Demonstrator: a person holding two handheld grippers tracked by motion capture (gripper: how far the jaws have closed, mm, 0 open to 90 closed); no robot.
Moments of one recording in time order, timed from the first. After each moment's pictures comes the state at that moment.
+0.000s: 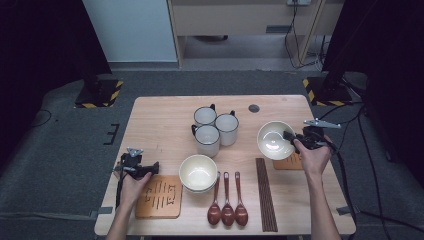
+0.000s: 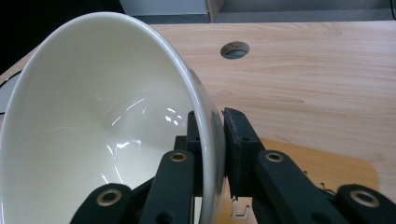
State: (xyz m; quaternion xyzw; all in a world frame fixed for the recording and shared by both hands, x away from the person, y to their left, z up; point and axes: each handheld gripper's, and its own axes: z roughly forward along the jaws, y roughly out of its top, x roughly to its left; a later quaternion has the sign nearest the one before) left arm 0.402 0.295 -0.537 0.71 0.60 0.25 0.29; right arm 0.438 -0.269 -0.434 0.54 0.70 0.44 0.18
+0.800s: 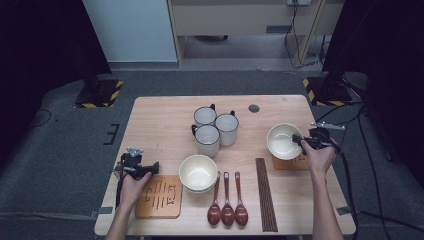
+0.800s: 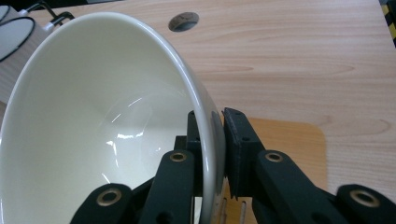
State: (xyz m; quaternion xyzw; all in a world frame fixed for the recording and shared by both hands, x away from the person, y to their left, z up) left arm 0.402 0.295 -0.537 0.71 0.60 0.24 0.29; right arm 0.456 -0.302 -0.467 0.59 0.68 0.40 0.18
